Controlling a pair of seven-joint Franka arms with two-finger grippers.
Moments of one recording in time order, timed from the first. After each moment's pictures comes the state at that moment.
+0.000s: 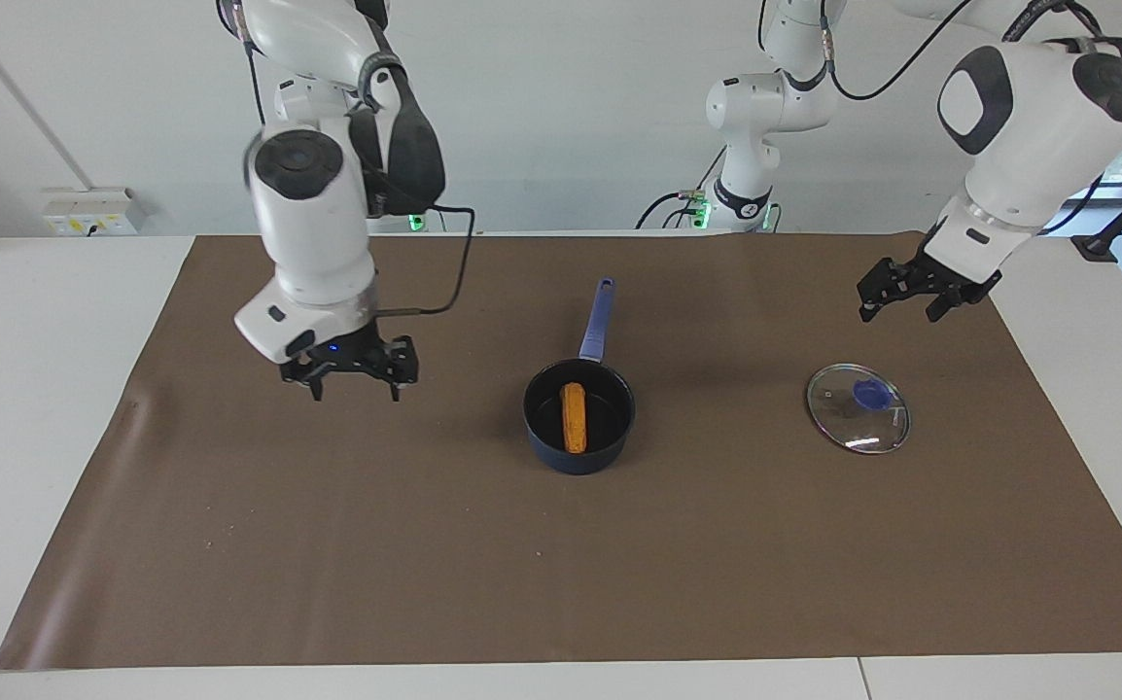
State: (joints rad) left arm -0.02 0.04 -0.03 -1.62 -0.03 1.59 0.02; right arm 0.24 0.30 -0.07 -1.36 -0.10 1.68 0.17
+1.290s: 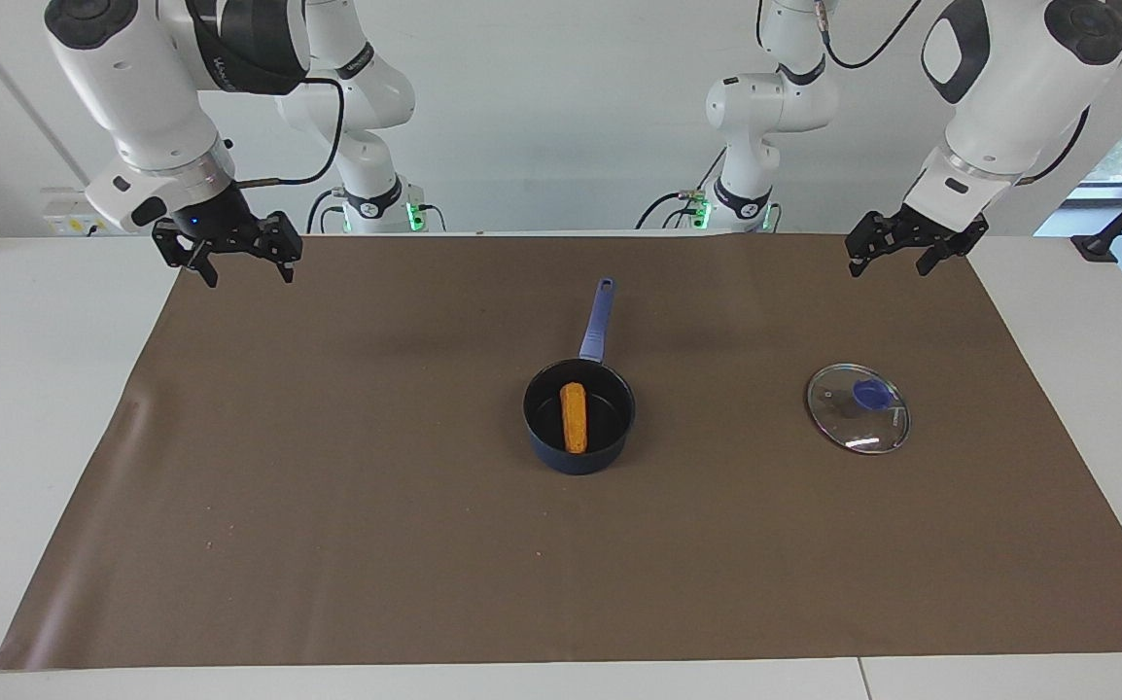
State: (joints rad) left arm -0.05 -0.05 -0.03 -1.71 0.00 1.57 -0.01; right arm 0.05 -0.06 -0.07 -1.75 -0.04 1.65 -0.07
